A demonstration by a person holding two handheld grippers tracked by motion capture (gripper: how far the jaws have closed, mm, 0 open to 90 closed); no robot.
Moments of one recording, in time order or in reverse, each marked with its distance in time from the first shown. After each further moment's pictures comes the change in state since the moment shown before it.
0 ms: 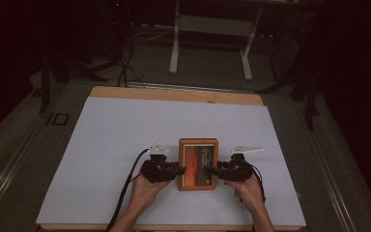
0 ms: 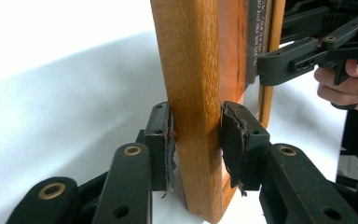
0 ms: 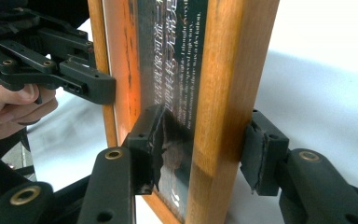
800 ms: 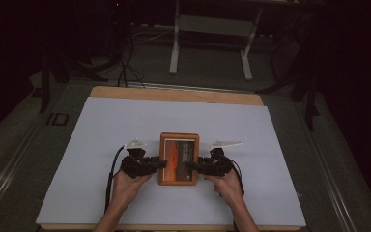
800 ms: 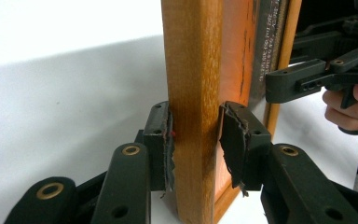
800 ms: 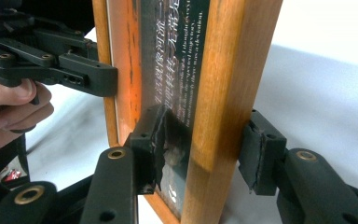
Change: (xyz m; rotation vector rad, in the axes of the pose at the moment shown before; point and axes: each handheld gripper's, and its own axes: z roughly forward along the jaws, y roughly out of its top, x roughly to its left) left arm 0.040 -0.008 -0.039 -0.030 0.072 -0.107; right arm 0.024 0.021 0.054 0.004 0.017 0.015
